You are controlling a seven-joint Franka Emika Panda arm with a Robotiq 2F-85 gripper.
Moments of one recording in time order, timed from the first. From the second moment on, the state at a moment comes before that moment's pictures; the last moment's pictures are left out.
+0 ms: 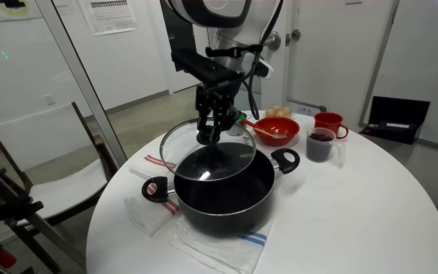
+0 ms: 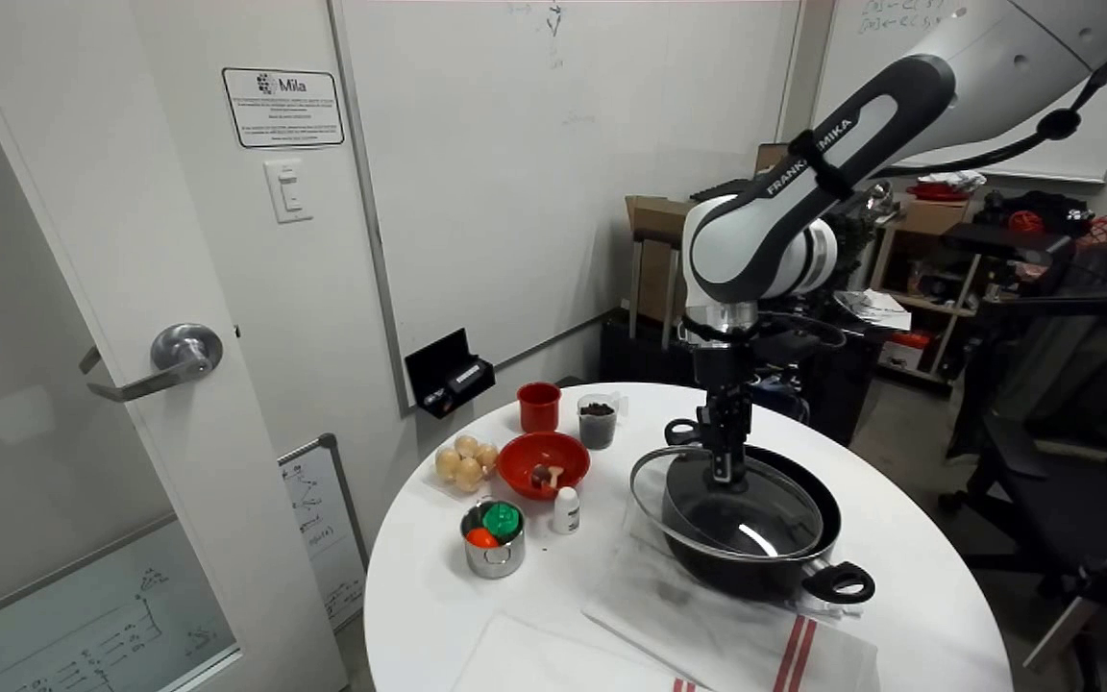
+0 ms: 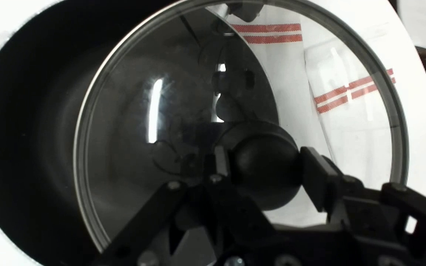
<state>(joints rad) -0.23 0.89 0.08 -1.63 0.17 2.16 -0.24</state>
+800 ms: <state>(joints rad) -0.28 0.89 0.07 -1.65 0.23 2.20 -0.23</state>
